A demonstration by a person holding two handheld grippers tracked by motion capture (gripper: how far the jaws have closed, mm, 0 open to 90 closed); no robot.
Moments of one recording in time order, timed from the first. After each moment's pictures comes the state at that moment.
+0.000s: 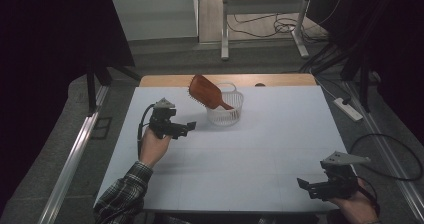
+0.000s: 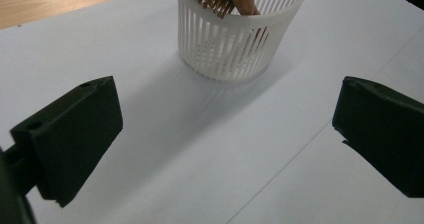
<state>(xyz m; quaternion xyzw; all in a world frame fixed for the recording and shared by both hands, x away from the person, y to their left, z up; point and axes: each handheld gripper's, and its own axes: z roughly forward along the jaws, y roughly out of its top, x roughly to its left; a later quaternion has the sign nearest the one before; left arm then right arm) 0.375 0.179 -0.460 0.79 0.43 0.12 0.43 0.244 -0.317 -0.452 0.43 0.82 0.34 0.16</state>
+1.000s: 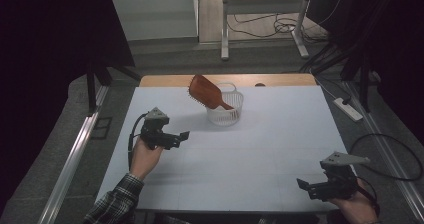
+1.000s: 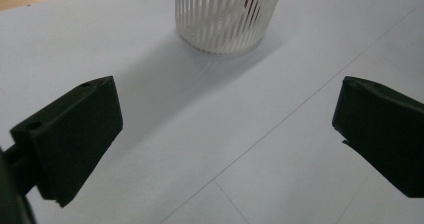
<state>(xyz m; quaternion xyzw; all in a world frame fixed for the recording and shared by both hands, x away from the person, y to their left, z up) 0.341 0.195 -0.462 0.79 0.43 0.12 0.43 0.244 -0.316 -0.452 0.43 0.82 0.34 0.16</state>
